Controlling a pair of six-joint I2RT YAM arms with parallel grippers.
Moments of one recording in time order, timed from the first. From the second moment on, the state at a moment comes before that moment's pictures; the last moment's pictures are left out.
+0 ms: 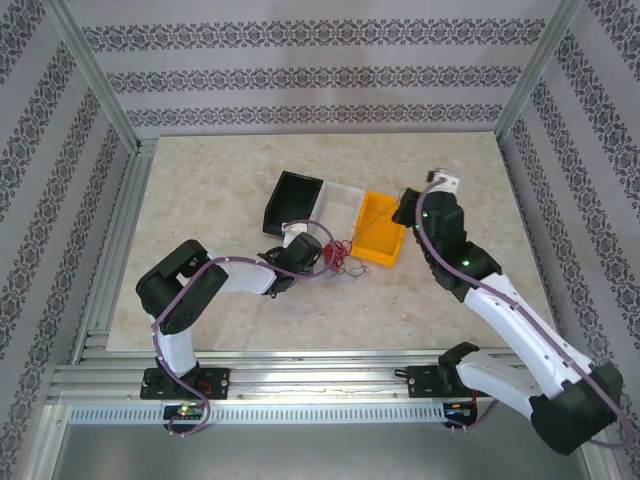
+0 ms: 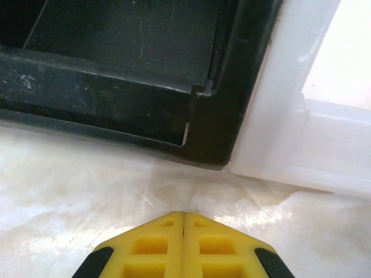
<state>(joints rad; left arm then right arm) -0.75 1.84 0.86 0.08 -0.44 -0.57 0.44 0.97 0.85 -0.21 0.36 0.53</state>
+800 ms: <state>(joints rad) -0.71 1.77 0.71 0.46 0.01 -0.42 0.43 0.93 0.79 -0.23 0.16 0.55</state>
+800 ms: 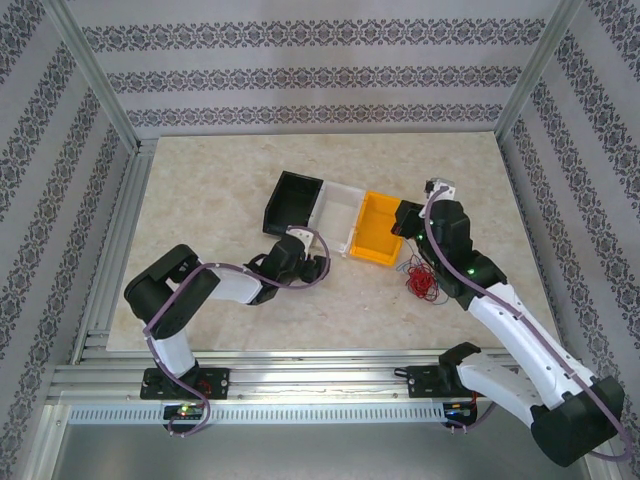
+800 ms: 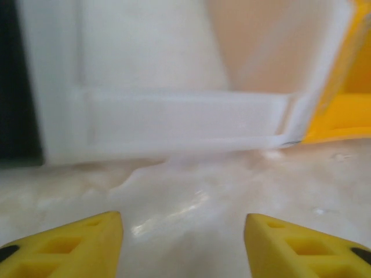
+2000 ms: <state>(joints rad) -0.71 1.81 0.79 0.42 -0.15 -0.56 0.24 1.62 0.83 -0.12 -0.07 0.77</state>
